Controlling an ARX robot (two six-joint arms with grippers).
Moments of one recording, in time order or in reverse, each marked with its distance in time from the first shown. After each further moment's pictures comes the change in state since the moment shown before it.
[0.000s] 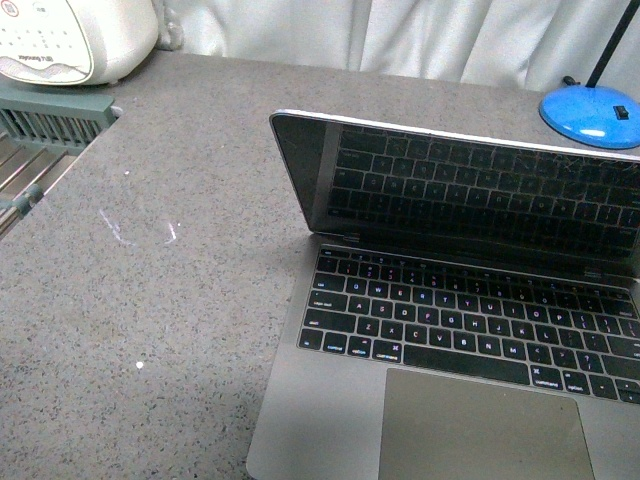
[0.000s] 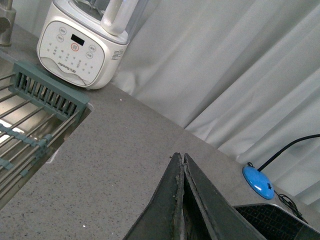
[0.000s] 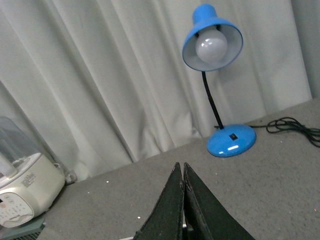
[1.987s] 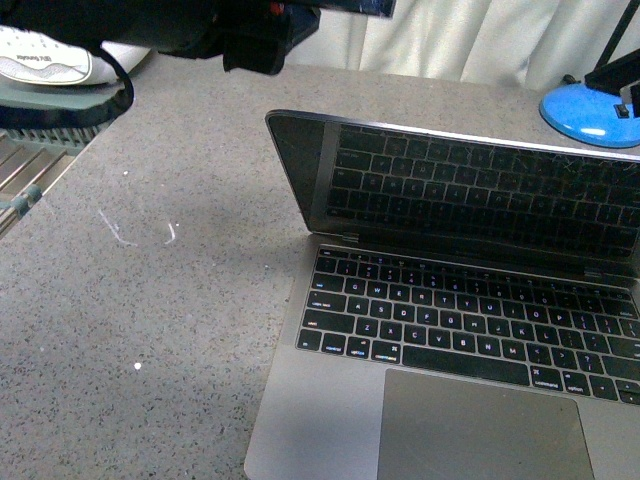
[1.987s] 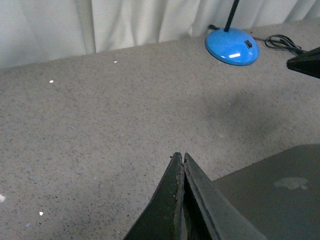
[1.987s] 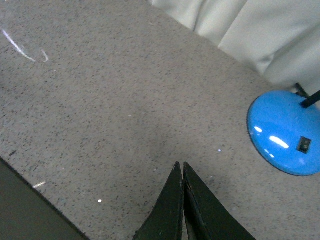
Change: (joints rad) left arm -0.392 1.577 0.772 0.406 0.146 0.505; right arm -0.040 1.741 0.935 0.045 -0.501 -0.876
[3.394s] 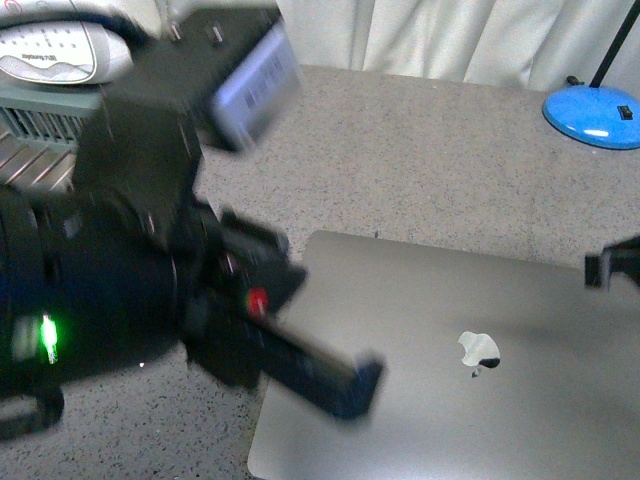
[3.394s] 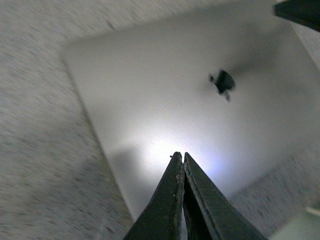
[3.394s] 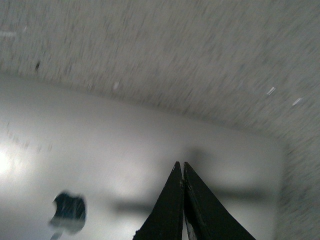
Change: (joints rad) left arm -0.116 -0.127 -0.267 -0.134 -0.031 -0.104; right arm 0.153 -0.189 -0.433 0.131 0.399 0.476
